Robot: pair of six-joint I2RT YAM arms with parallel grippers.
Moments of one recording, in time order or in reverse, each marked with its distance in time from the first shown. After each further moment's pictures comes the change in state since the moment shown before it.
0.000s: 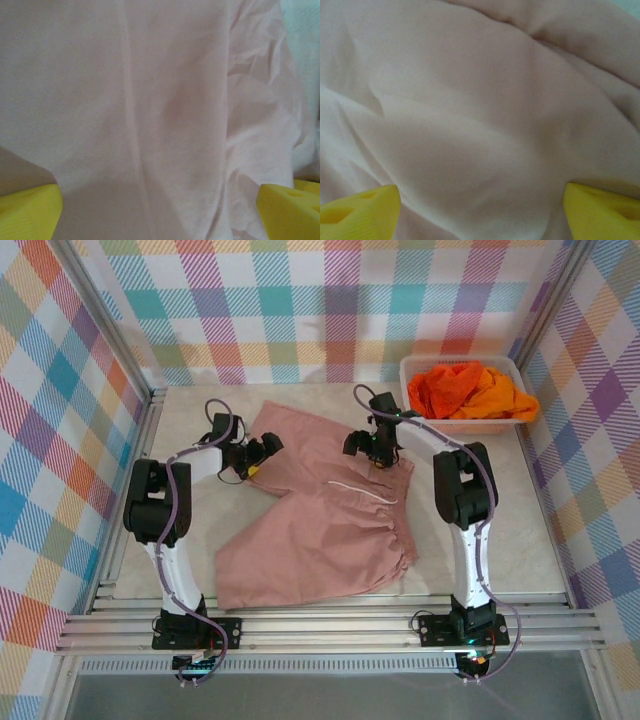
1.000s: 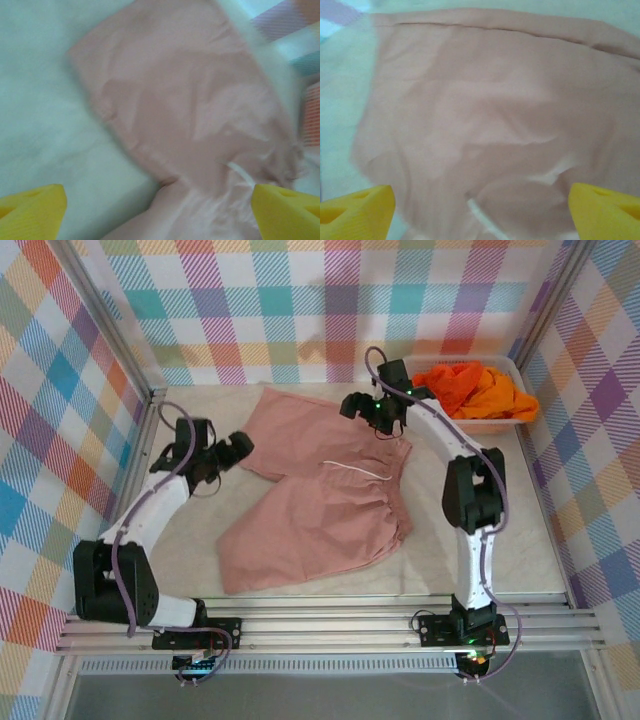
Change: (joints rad) left arm -0.005 -0.596 -0.244 -0.261 -0.269 -0.004; right arm 0.013 -0.144 0.138 0.015 -0.043 0.046
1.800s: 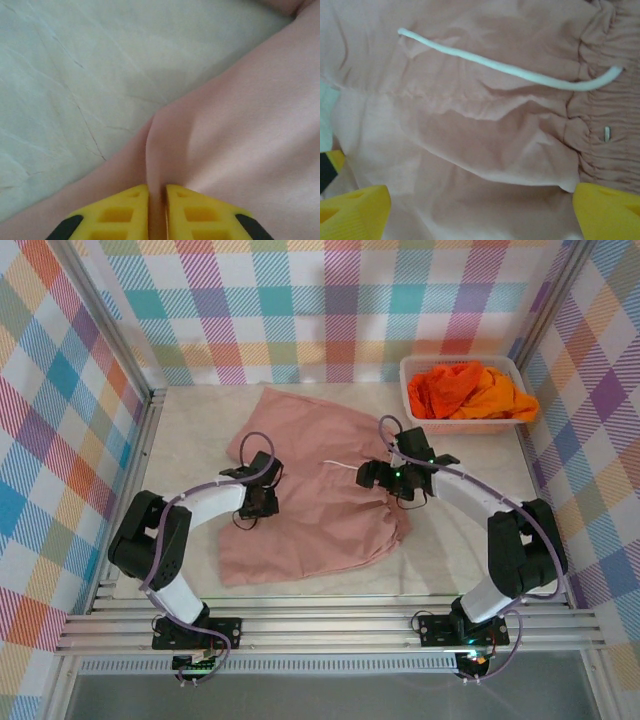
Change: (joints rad) left arm -0.357 0.290 -0.010 -0.148 -0.343 0.124; right arm 0.026 -0.499 -0.842 0.195 -0.003 -0.017
